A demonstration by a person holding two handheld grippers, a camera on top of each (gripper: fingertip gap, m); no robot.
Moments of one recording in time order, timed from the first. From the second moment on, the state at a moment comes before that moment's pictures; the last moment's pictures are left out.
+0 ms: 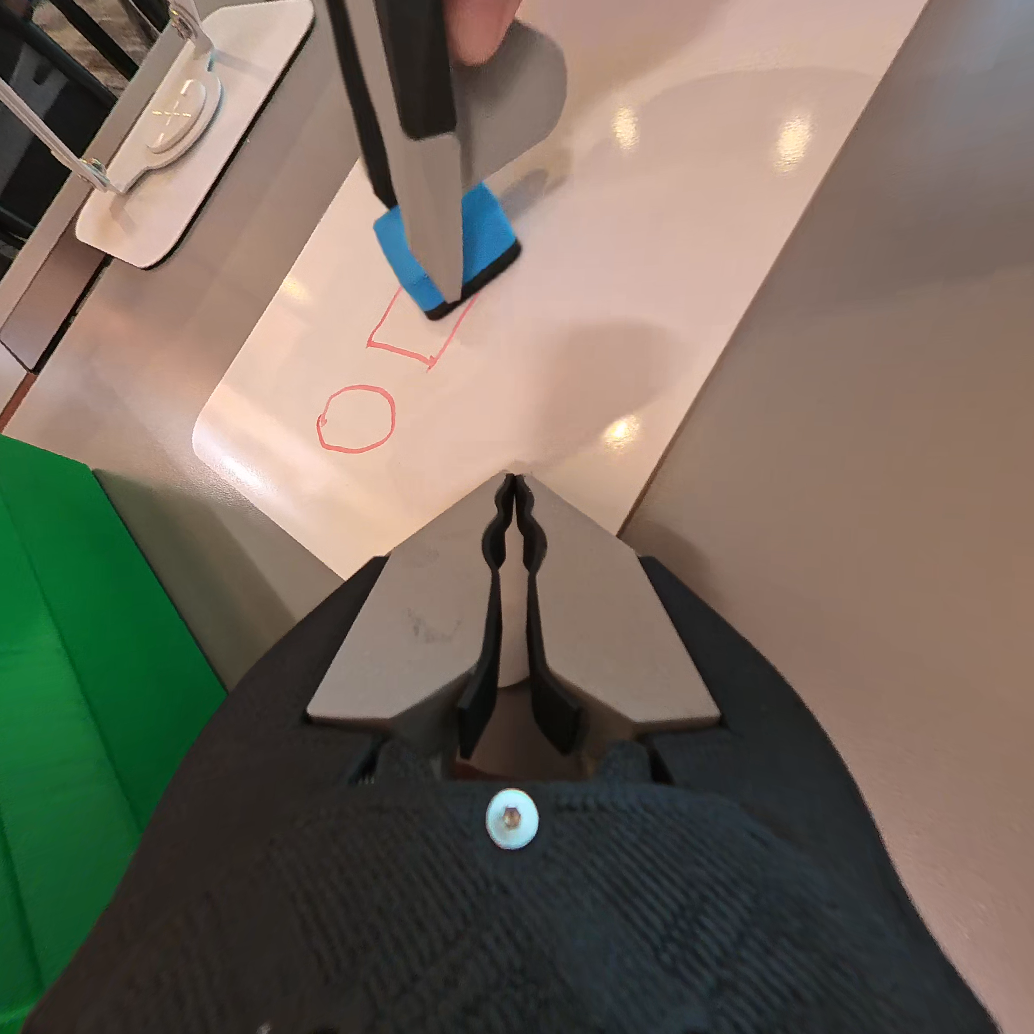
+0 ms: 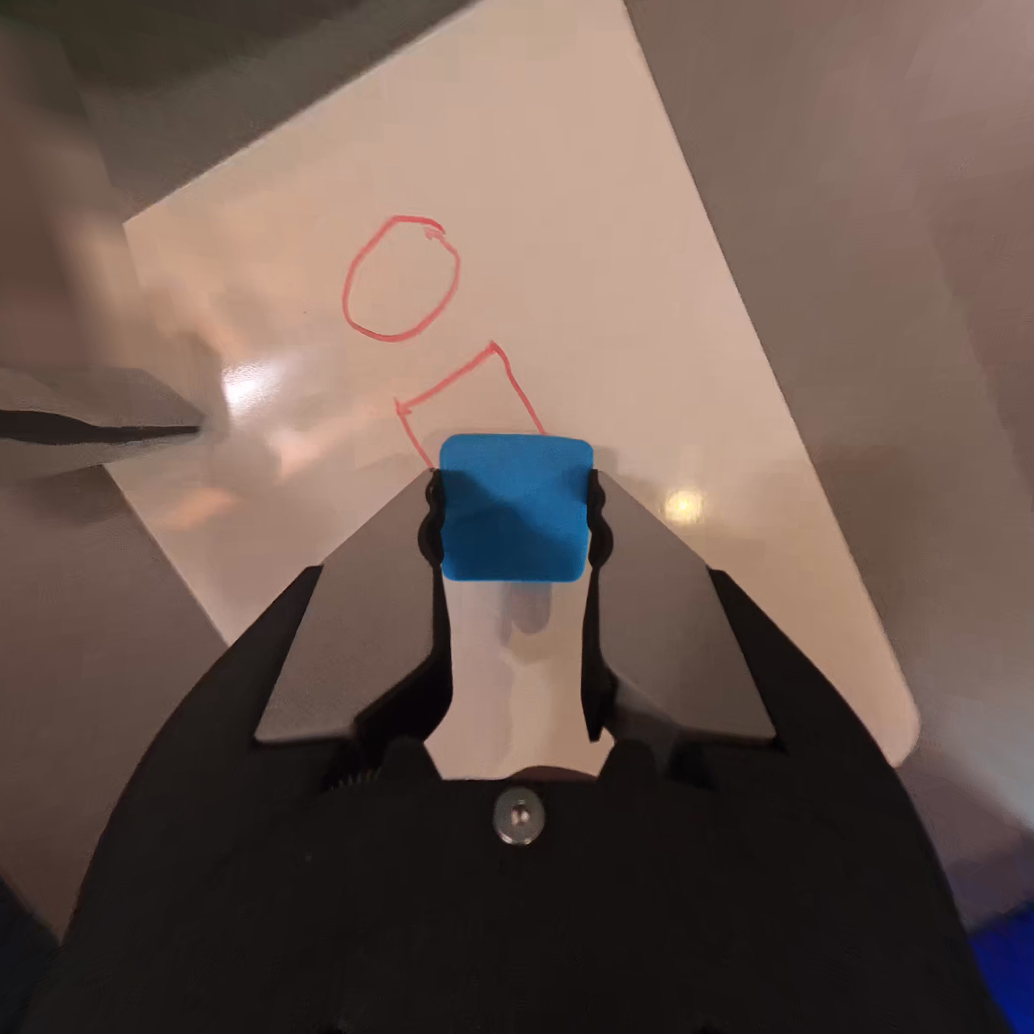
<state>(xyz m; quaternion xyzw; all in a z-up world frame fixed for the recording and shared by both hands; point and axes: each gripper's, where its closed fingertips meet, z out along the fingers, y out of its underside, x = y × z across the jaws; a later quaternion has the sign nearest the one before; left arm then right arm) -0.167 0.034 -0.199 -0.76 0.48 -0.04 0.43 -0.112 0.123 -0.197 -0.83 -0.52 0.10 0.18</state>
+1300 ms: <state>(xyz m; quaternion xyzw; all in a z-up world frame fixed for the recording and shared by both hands) -0.168 0.034 -0.199 -0.76 0.48 -0.04 0.43 -0.129 0.120 -0.197 -0.83 -0.52 0.02 0.20</state>
